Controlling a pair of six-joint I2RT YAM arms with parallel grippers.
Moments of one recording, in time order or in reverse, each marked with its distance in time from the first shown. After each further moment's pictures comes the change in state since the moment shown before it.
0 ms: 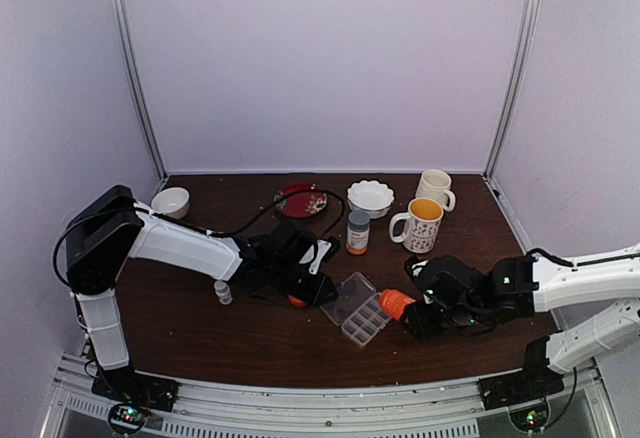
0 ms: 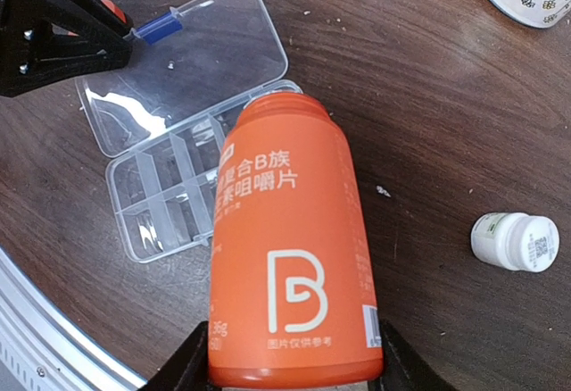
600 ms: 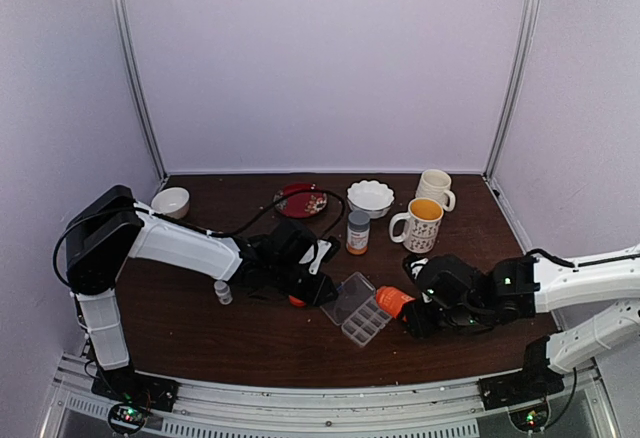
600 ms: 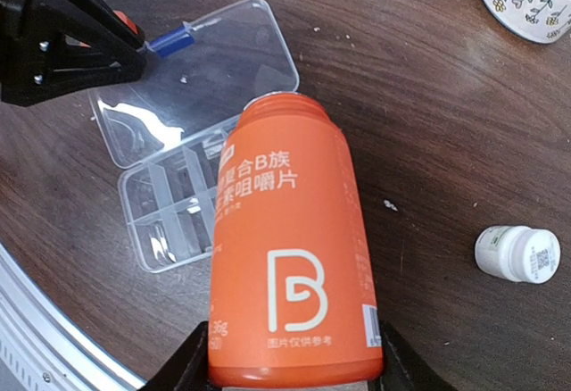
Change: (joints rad) left arm 0.000 0.000 0.000 0.000 0.000 0.001; right arm 0.008 -0.011 0.000 0.033 0.012 -0.008
